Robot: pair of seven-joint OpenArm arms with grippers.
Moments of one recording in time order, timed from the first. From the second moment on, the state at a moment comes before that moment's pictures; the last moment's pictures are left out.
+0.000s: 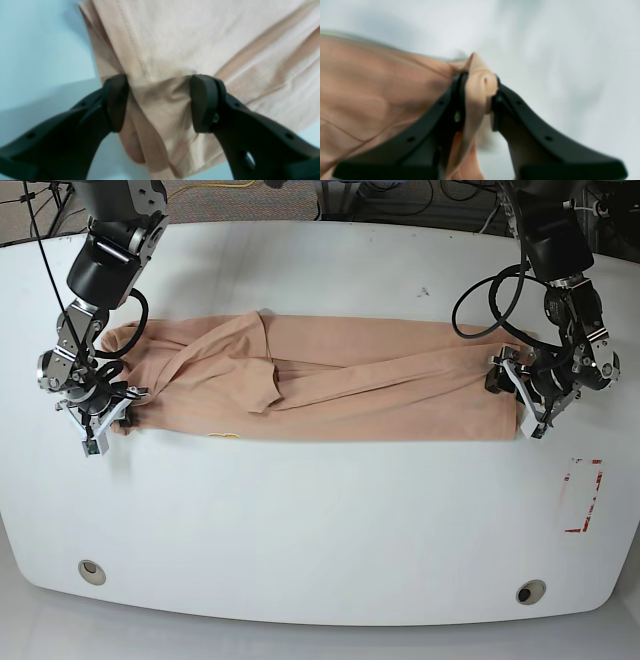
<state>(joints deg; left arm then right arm) -8.2 -14.5 -22.3 75.0 -17.2 -42.4 63.3 15.9 17.2 31.3 59.1 -4.8 40.4 -34.9</state>
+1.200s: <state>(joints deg) -8.0 -15.6 -22.3 74.6 -18.0 -42.6 63.1 19.4 17.5 50.8 59.1 -5.4 39.9 -34.8</state>
